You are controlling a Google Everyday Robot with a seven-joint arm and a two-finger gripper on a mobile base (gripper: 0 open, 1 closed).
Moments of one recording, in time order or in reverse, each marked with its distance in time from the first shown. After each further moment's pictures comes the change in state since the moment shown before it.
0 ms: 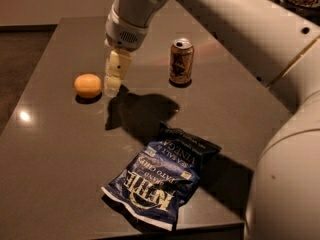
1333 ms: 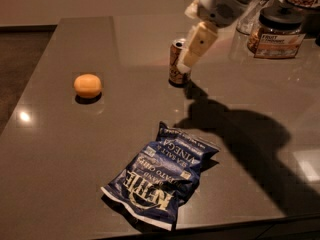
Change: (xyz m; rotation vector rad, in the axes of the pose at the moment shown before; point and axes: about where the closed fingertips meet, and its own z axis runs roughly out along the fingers) arm 0.129 0.005 -0.143 0.234 -0.032 0.202
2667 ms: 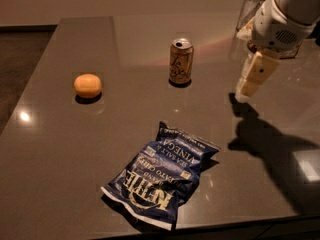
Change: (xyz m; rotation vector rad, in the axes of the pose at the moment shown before) arm 0.113 0.045 -0.053 0.033 0.258 0.041
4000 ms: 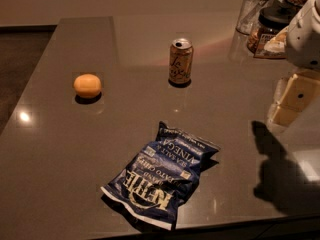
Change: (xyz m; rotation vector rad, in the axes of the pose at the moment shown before) arm 0.030 0.075 -0.049 0.010 0.115 0.020
